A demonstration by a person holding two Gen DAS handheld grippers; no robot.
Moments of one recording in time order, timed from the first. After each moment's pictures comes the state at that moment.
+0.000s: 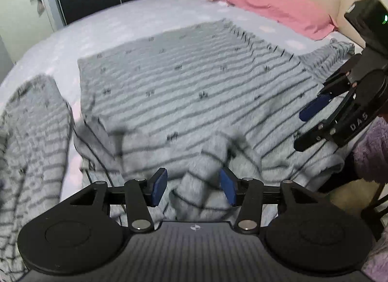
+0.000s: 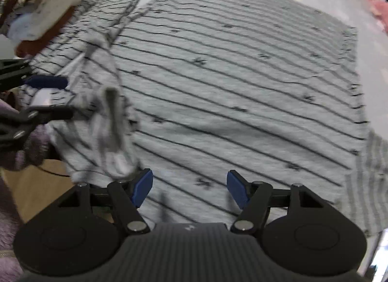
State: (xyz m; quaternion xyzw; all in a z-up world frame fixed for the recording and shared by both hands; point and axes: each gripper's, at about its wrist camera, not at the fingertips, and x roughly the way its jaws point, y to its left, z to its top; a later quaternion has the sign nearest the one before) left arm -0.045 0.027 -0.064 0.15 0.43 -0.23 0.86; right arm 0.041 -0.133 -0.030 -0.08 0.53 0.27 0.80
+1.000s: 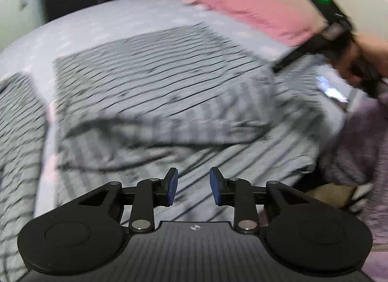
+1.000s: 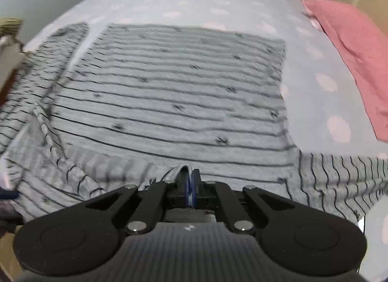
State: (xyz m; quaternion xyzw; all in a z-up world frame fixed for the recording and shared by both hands) left arm -0.047 0.028 -0.058 0.11 0.43 -0.26 0.85; right arm 0.089 -0.199 0.007 -0.04 0.49 0.11 0.86
